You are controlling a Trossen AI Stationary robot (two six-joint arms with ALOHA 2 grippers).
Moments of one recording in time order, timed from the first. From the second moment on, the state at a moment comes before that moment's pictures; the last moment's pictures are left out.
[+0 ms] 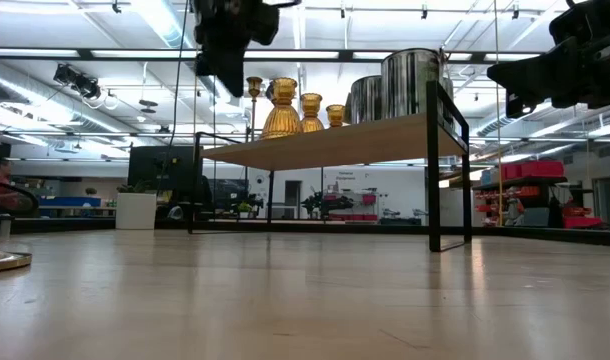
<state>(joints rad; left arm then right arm) 0.14 1.61 1.55 -1.16 0.01 -0.33 0.05 0.20 0.02 0.24 -0.02 -0.06</state>
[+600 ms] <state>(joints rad) 0.14 1.47 1.21 -0.69 -0.05 -0.25 0.05 0.20 0.02 0.24 -0.02 -0.06</state>
